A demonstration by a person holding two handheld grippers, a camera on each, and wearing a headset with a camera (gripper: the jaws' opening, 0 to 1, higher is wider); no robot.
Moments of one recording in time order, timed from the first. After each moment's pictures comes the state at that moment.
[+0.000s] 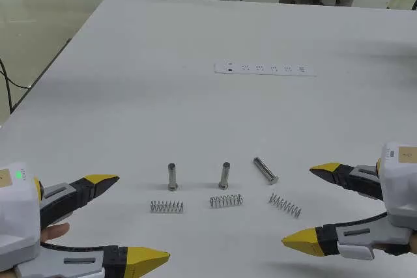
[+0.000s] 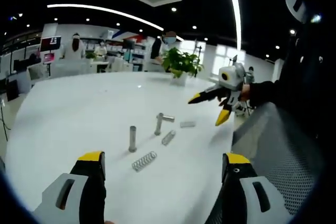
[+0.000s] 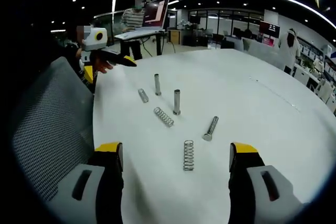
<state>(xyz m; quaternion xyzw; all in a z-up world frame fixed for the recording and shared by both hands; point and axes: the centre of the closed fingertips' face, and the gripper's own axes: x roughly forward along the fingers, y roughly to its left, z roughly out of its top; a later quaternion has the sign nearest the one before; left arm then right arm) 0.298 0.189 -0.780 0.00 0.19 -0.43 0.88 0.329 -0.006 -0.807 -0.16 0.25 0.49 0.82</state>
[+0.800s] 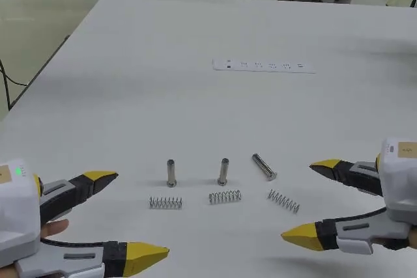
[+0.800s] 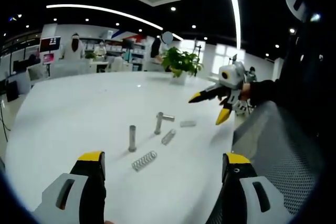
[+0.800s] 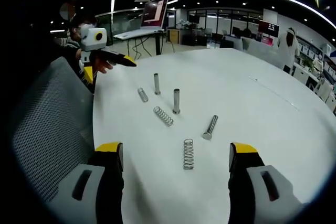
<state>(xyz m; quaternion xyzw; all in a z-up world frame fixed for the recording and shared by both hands) 0.297 0.190 -0.781 0.00 0.19 -0.43 0.88 0.329 -0.007 -0.807 -0.16 0.25 0.48 0.82</state>
